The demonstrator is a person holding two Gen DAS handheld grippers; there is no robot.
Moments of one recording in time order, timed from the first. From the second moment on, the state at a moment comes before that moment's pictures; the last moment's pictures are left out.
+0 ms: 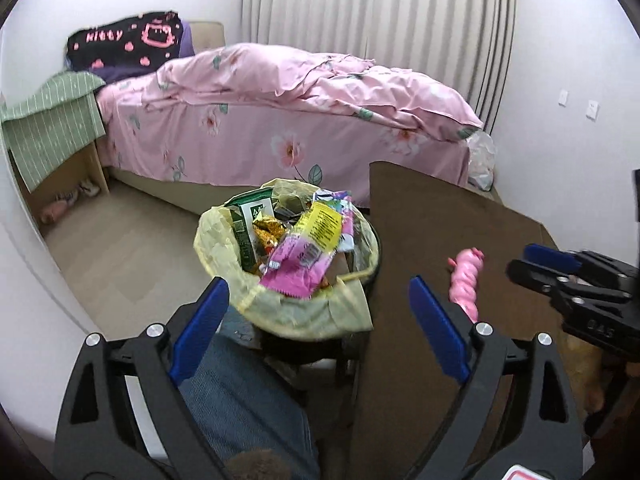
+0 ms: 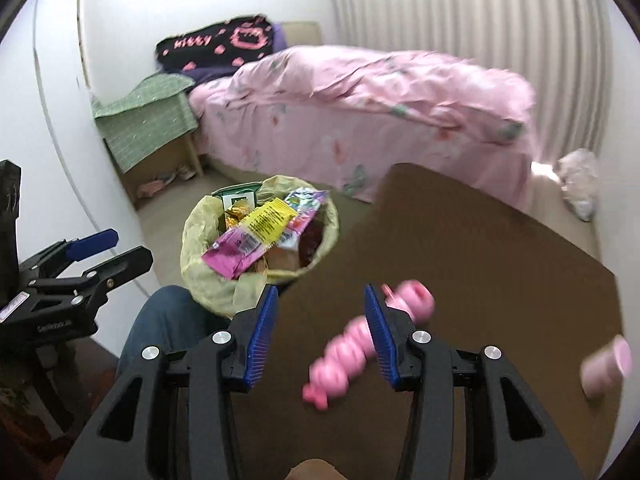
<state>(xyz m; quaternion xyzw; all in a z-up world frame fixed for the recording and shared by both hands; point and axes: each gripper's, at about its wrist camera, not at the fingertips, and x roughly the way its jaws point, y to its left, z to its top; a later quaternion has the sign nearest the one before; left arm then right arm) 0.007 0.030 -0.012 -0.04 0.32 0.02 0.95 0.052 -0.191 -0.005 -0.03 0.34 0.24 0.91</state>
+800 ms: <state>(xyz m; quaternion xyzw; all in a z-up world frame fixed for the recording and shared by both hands) -0.056 0.014 0.012 -0.02 0.30 0.04 0.95 -0.039 -0.191 0.004 -0.03 0.32 0.19 0.93</state>
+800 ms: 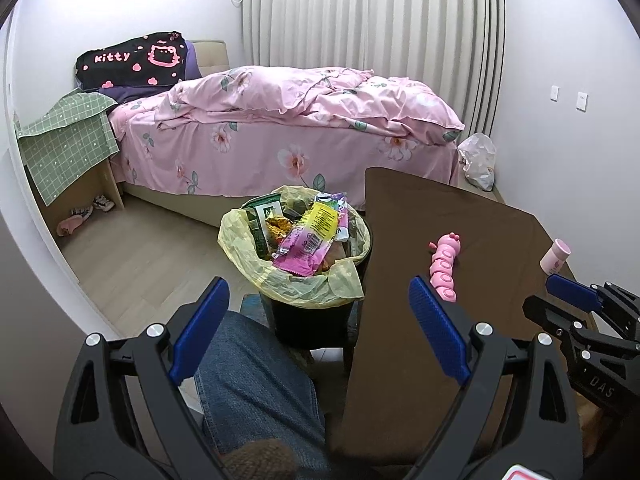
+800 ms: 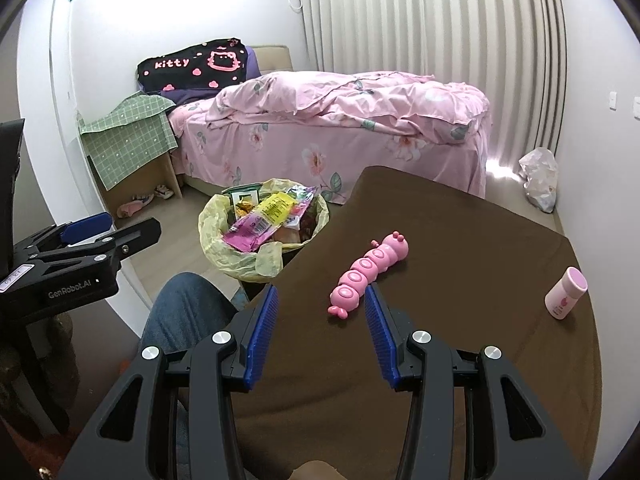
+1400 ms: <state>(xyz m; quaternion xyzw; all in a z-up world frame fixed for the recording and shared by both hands) -0.052 0.012 0.006 -0.01 0.31 0.03 0.95 -0.036 -0.193 0.002 -0.02 0.32 0.20 0.93</state>
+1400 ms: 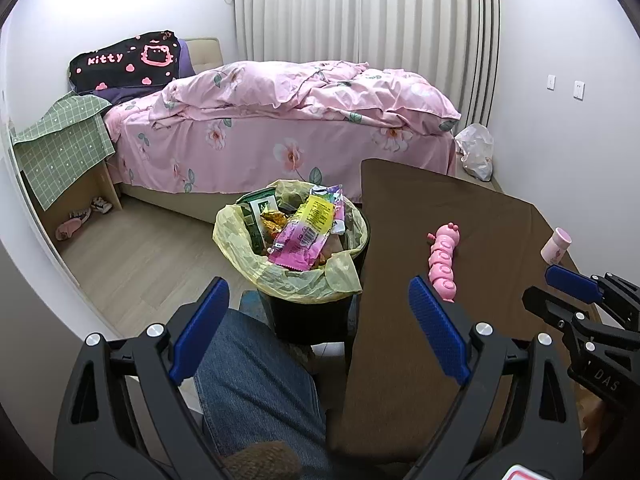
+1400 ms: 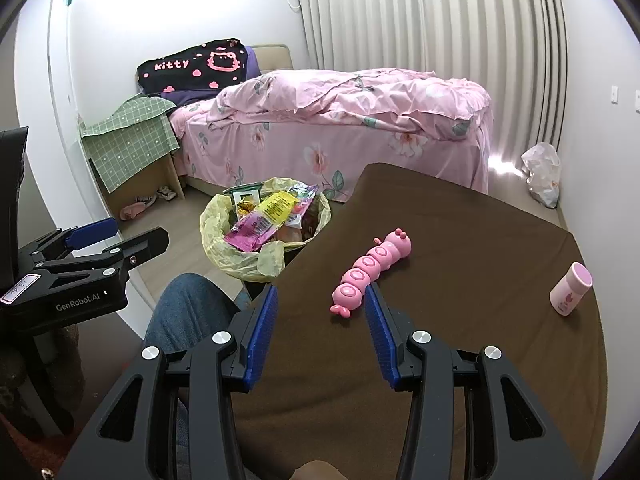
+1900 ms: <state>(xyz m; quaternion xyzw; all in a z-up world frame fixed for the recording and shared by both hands) -0.053 0.014 0.006 -0.01 0.31 0.02 0.95 -0.040 -0.192 0.001 -0.02 0.32 0.19 0.93</state>
